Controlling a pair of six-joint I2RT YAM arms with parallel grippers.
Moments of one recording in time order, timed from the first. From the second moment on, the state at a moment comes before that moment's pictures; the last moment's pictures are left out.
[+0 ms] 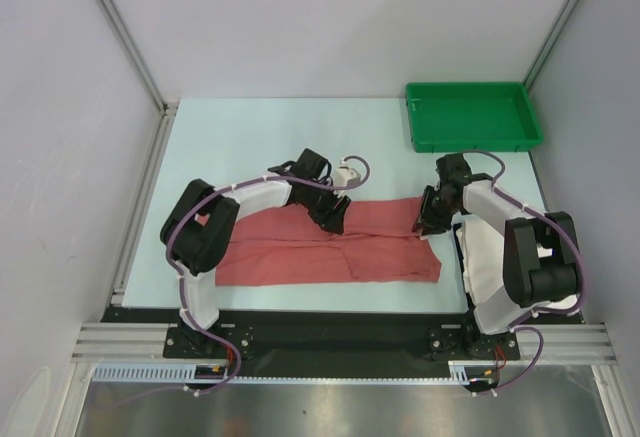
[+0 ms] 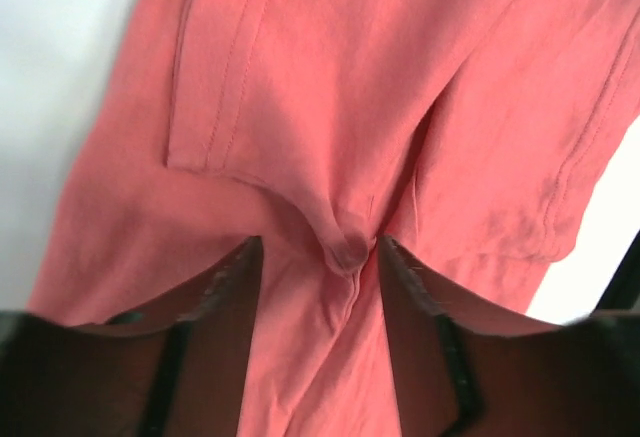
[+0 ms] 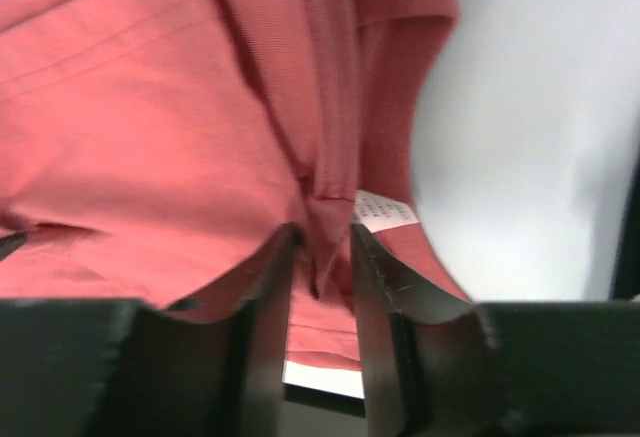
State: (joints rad) left arm -0.61 1.92 1.23 -0.35 0.54 0.20; right arm 0.16 1.57 0.94 -0.59 -0.20 0.49
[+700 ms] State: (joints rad) left arm -0.06 1.63 1.16 -0.57 0.25 0.43; right arm 0.17 1.31 0.81 -0.80 -0.03 0.60
